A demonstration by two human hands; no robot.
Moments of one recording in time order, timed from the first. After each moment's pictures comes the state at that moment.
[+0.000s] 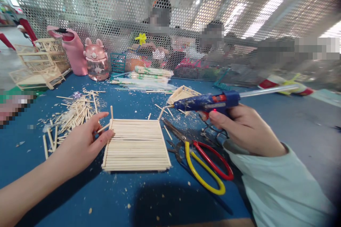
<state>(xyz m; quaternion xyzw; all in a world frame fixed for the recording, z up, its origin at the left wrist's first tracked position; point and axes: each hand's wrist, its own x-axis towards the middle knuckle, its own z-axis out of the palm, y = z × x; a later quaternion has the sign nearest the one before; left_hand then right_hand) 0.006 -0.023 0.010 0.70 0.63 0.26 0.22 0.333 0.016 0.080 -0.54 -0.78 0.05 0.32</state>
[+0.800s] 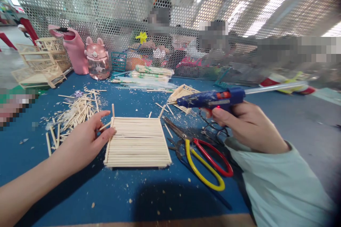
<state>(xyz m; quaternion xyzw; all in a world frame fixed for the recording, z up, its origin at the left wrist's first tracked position) 0.005 -0.023 0.008 0.70 0.63 0.26 0.22 0.335 0.016 0.080 -0.55 -0.76 0.07 0.34</state>
